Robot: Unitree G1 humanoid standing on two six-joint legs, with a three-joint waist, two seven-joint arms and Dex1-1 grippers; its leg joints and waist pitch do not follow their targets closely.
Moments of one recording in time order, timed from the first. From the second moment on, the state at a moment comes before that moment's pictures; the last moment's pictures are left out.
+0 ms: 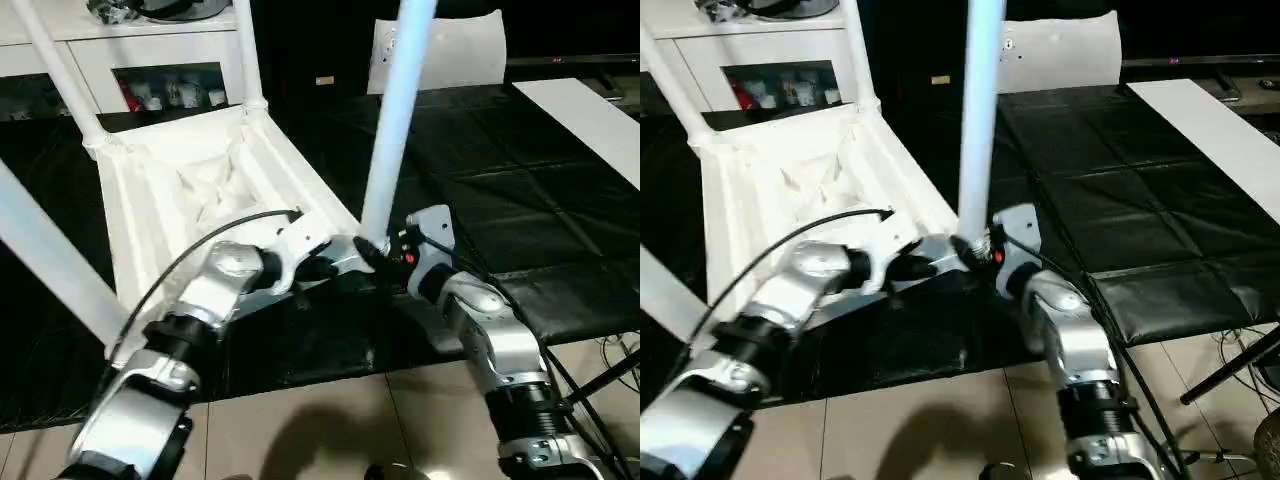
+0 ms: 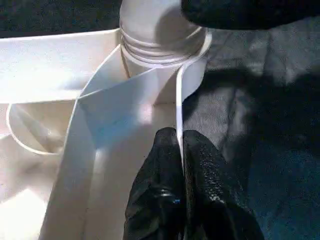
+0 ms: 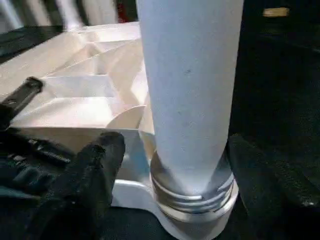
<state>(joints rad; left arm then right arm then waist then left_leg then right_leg) -0.67 0.24 -0.26 0.67 0.09 0.16 -0.92 -0.37 -0.13 0.02 0.27 0.14 0.27 0.58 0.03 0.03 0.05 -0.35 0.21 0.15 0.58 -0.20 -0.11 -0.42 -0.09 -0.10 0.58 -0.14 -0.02</state>
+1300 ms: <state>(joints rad) -0.65 0.46 -0.39 0.66 0.06 -0.19 -1.47 -0.44 -0.43 0.17 0.31 0.32 0.28 1.38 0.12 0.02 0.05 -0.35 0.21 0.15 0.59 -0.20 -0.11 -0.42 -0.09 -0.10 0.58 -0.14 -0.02</state>
